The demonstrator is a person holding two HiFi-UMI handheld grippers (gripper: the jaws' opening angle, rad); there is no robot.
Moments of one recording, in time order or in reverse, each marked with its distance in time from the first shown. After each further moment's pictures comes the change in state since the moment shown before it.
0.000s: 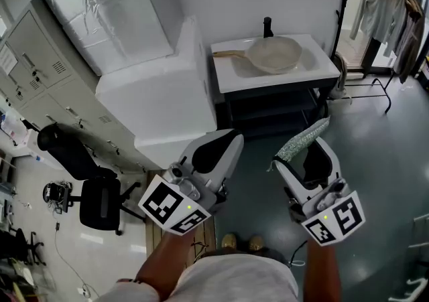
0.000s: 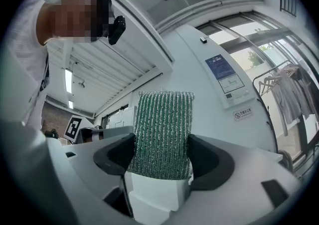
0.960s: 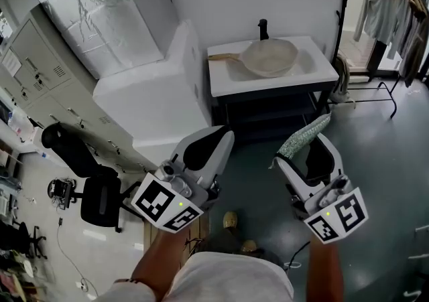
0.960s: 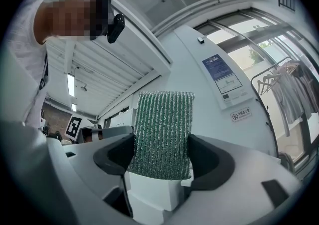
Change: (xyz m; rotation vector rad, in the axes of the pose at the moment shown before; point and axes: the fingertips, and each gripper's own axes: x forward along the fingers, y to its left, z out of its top) left arm 0.057 -0.021 -0.016 0.071 0.026 0.059; right arm -0.030 -0.075 0.011 0.015 -0.009 0.037
